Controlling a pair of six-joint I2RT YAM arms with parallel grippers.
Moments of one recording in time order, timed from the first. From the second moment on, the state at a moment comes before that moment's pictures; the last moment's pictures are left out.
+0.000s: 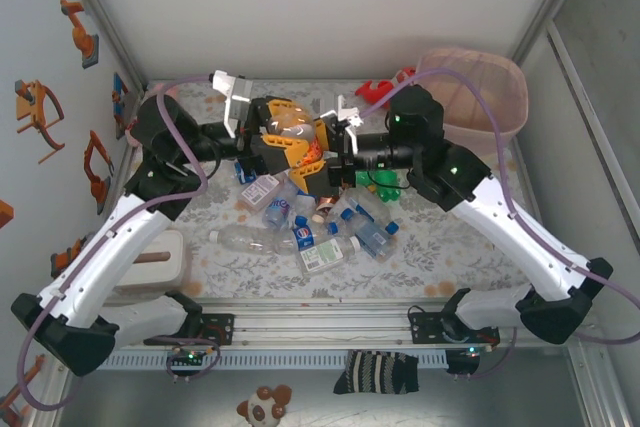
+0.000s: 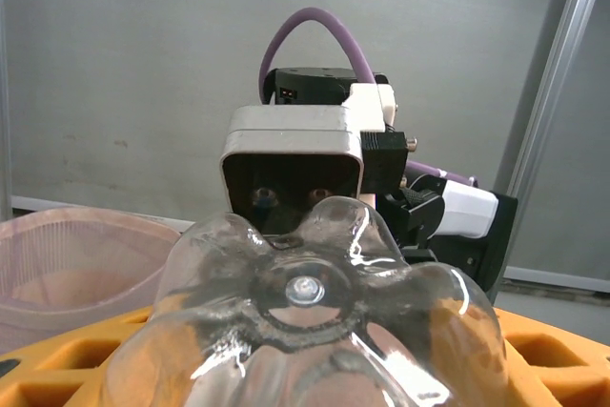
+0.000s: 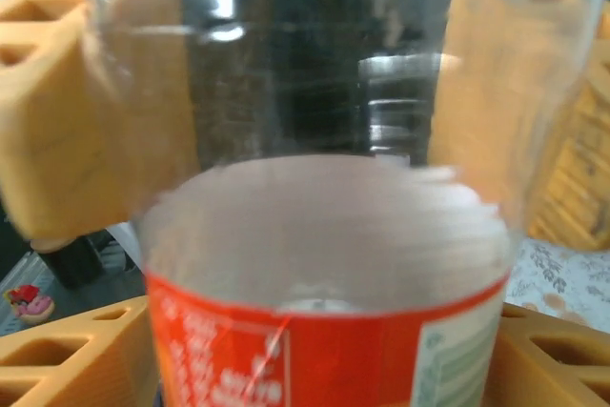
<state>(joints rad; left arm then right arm) -0.64 1.14 1.28 0.14 0.97 -0.38 0.82 1.29 1.50 -0.37 -0.77 0.02</state>
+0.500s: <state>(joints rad) -0.66 1.14 1.28 0.13 0.97 -0.35 0.84 1.26 1.50 -0.43 -0.71 0.03</state>
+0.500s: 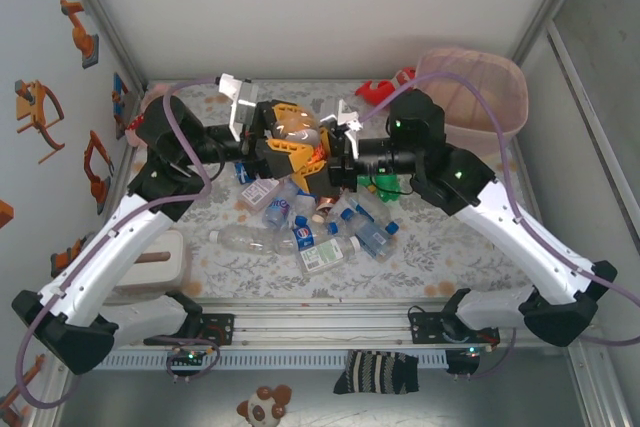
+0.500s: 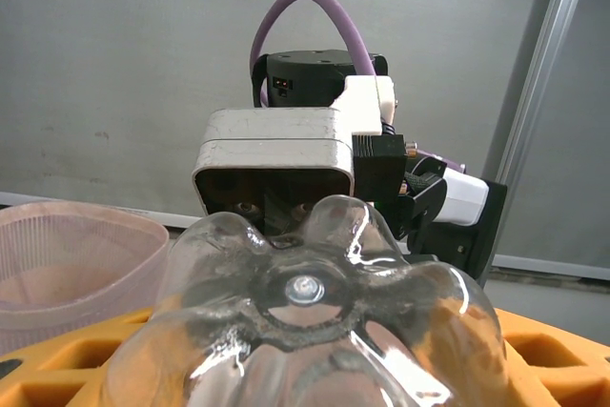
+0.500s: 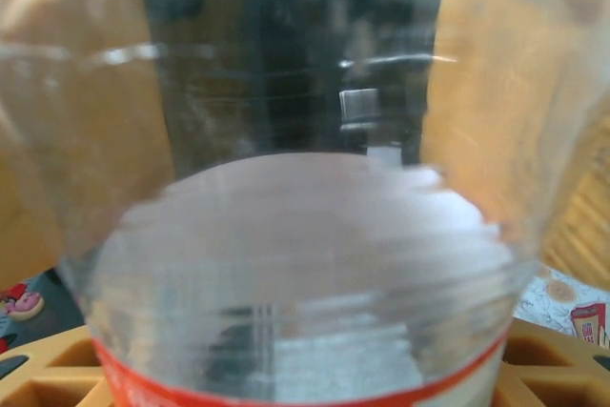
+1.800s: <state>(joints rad) -0.66 0.74 0.98 -0.27 0.33 -0.24 0.04 1.68 2.14 -1.14 -0.12 0.19</state>
